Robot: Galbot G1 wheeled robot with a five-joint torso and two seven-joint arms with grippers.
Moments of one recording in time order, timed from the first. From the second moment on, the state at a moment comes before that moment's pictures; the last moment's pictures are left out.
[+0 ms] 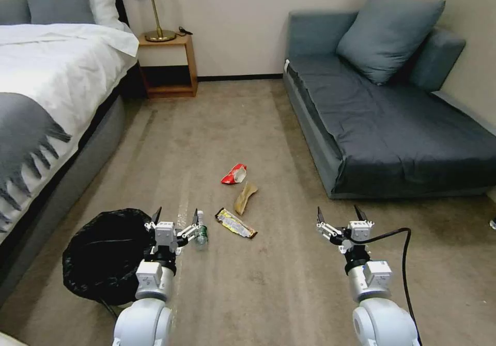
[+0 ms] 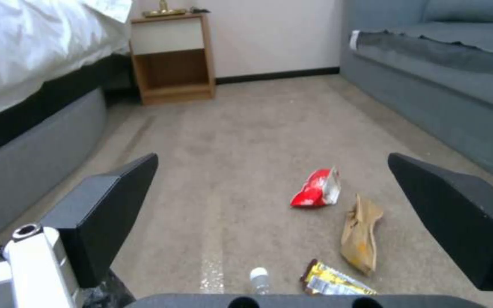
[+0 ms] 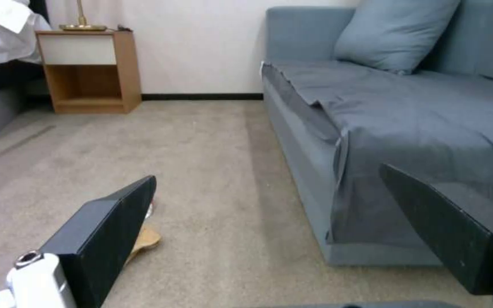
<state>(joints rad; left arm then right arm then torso) 1.55 -1.50 -0.55 -2.00 0.00 0.00 0.00 -1.55 1.50 0.55 2.00 0.00 0.00 0.00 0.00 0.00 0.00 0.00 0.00</state>
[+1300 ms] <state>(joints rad) 1.61 -1.49 -0.61 -2.05 -0.02 -0.08 -0.03 -1.64 1.51 0.53 2.06 -0.03 0.10 0.02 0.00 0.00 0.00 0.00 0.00</state>
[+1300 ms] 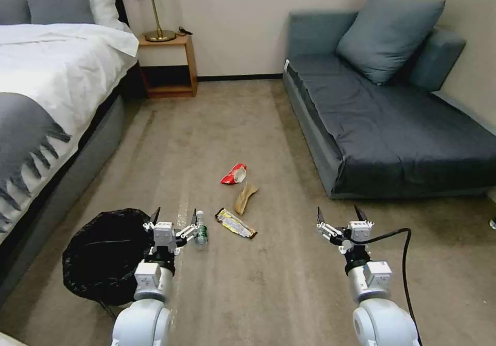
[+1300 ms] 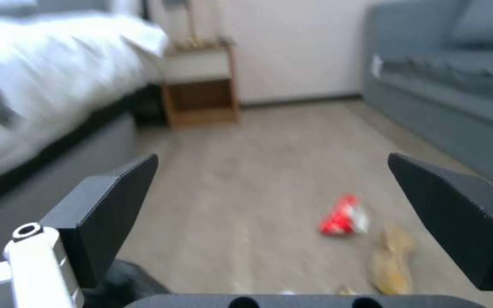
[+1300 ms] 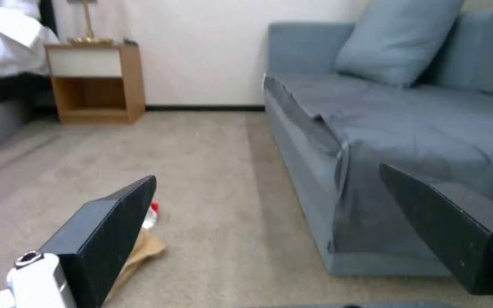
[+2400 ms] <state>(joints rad) 1.78 -1.22 -0.79 -2.17 -0.45 -0.12 -0.11 -1.83 1.53 0.46 2.12 -0.06 0.29 0.13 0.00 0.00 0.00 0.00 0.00</state>
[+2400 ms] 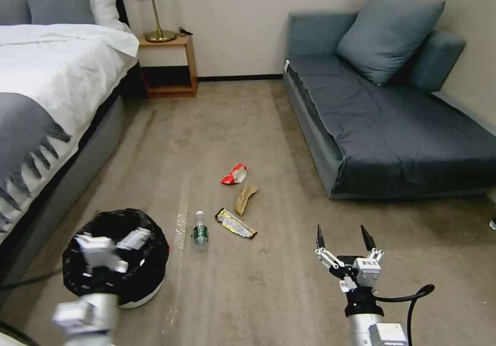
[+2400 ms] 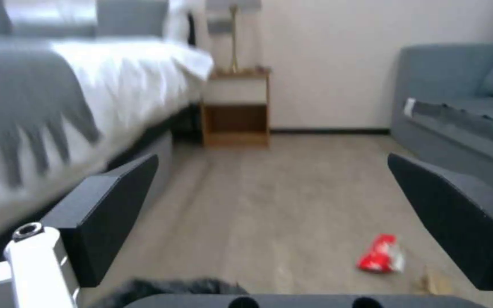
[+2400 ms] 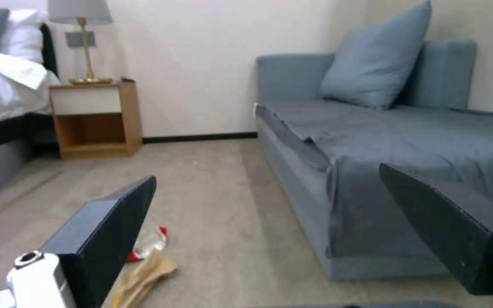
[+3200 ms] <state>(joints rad) 1.64 -0.90 -0.96 -1.87 -0.61 0.59 0.01 -1.80 1.54 0.45 2.07 -0.04 0.27 0.17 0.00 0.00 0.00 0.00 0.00</state>
